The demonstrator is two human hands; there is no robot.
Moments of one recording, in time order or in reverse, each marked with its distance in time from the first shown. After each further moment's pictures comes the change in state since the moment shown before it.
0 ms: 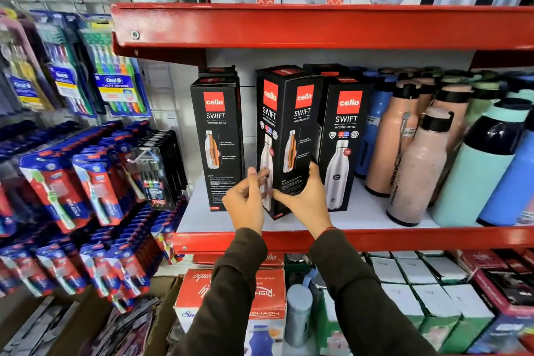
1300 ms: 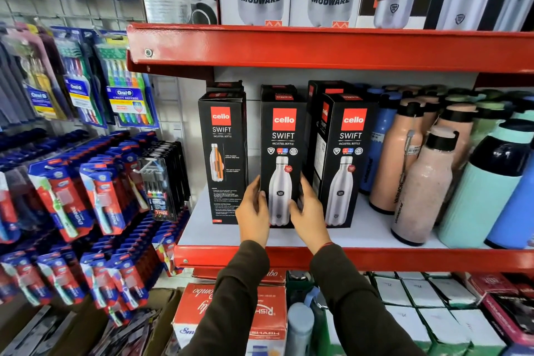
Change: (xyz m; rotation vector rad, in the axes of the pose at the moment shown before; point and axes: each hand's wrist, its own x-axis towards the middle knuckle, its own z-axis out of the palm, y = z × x) left_hand 0.014 -0.021 -0.002 0.342 -0.134 0.101; right_hand 0.010 0.018 0.008 -0.109 -0.085 -0.085
